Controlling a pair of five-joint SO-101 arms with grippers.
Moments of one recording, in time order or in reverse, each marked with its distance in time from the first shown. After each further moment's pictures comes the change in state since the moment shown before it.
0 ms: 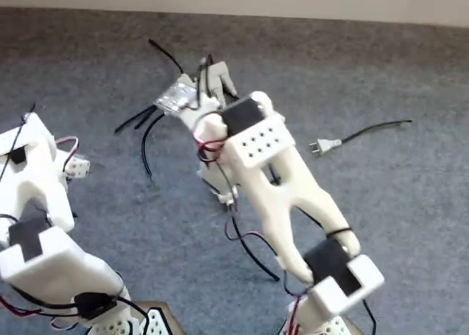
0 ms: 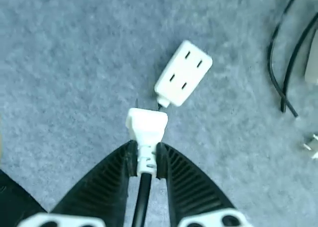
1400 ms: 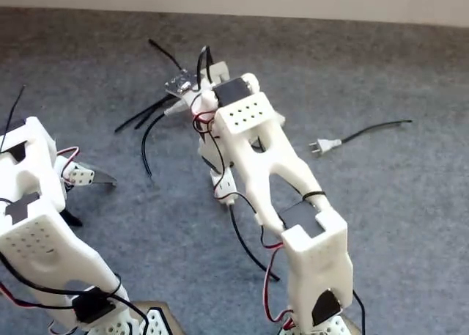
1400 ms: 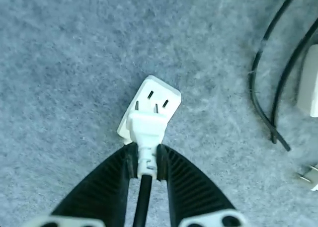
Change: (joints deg) left arm -0.2 21.8 -12.8 2.7 -11.5; right arm 5.1 21.4 -14.3 -2.4 0.8
